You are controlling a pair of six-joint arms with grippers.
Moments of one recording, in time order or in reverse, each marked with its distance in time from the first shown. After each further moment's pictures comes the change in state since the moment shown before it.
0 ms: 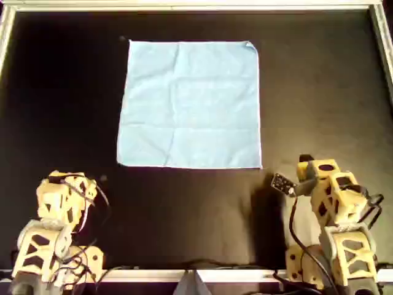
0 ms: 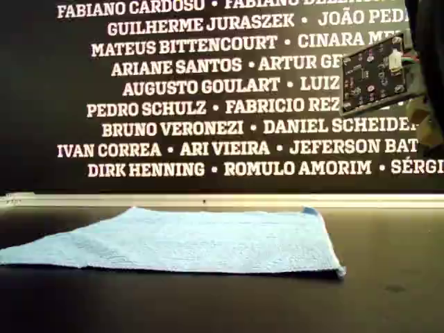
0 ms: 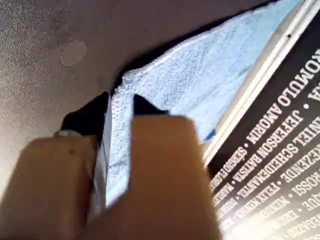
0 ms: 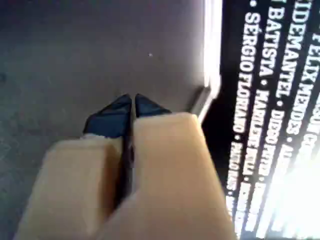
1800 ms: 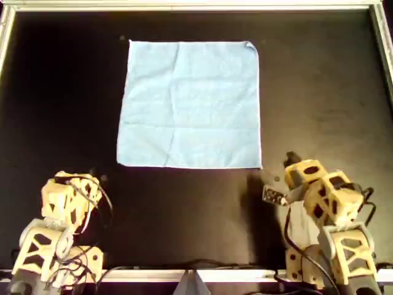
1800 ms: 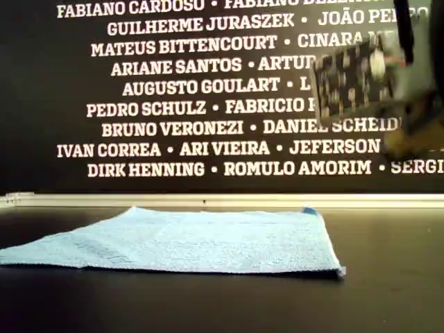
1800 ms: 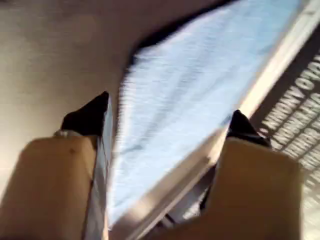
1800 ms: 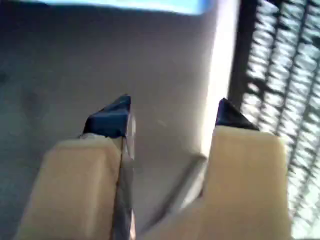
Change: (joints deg) left arm -3.9 -4.0 0.0 -0.6 0.8 -0.1; right arm 2.3 -7.4 -1.9 -0.4 -12.1 -7.8
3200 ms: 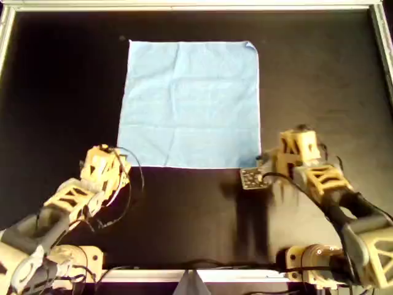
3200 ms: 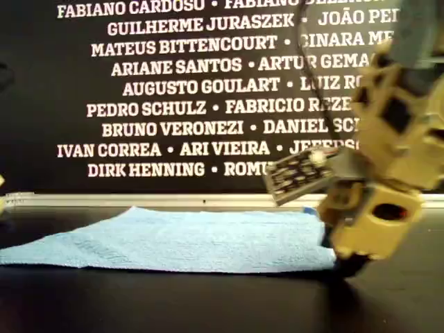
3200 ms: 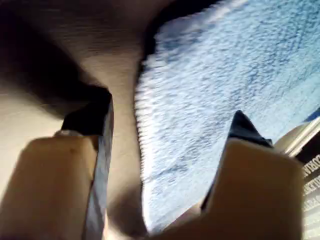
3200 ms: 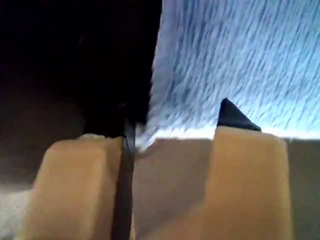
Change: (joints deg) left arm -12.0 -66.6 -28.1 -29.3 -0.9 0.2; right arm 6.8 -80.0 -44.9 -2.4 -4.7 0.2
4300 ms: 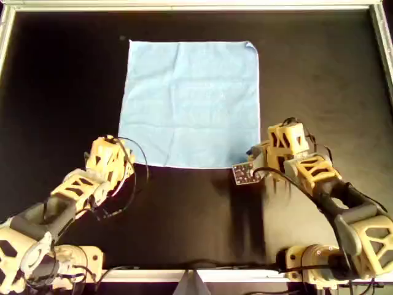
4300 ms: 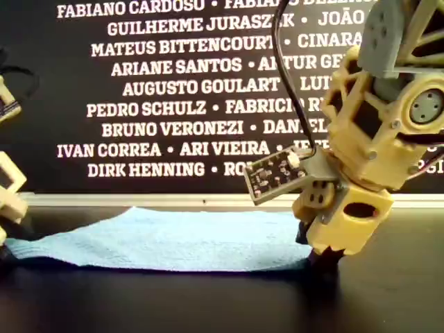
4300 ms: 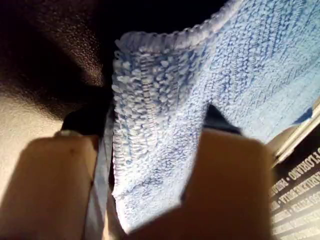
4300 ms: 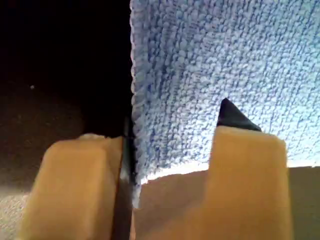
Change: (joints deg) left arm -0.1 -7.4 -6.3 -0.6 -0.3 -0.1; right arm 1.4 -4.8 -6.1 0.0 -0.3 0.4
